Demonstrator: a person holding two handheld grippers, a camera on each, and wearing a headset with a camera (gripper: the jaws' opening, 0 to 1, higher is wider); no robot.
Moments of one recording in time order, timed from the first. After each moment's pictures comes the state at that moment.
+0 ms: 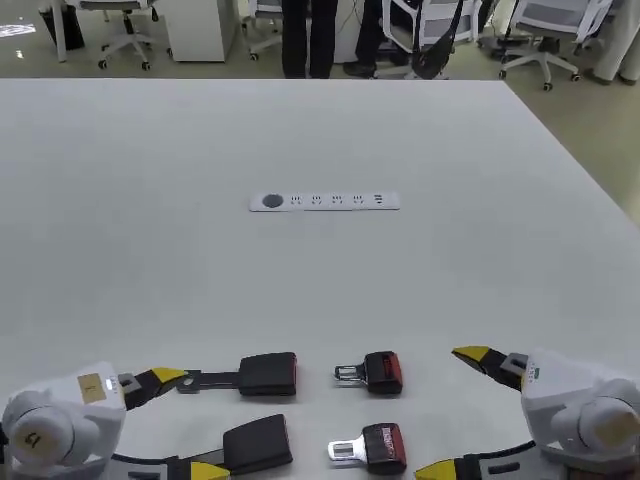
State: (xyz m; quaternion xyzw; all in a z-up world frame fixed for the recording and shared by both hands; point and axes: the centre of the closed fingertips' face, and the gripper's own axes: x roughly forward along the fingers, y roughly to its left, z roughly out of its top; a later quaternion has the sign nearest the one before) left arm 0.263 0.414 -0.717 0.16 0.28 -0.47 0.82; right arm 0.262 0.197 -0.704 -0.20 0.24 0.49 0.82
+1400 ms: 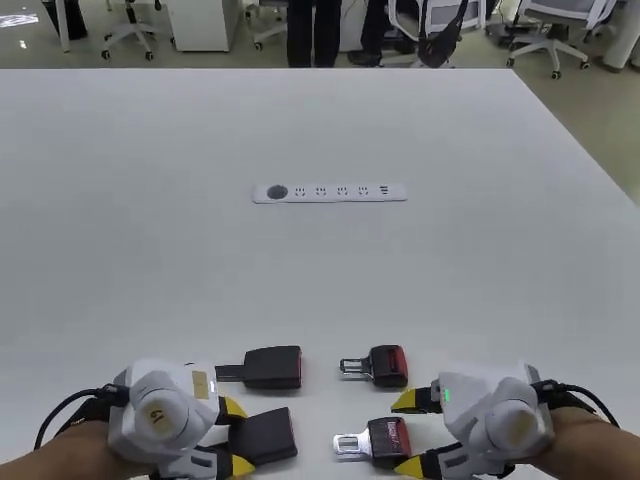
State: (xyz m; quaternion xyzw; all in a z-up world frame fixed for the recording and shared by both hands) left arm 0.244 0.381 -0.768 0.26 0.35 -0.54 0.71; right arm 0.237 0.236 -0.766 -0.33 0.28 0.60 0.67
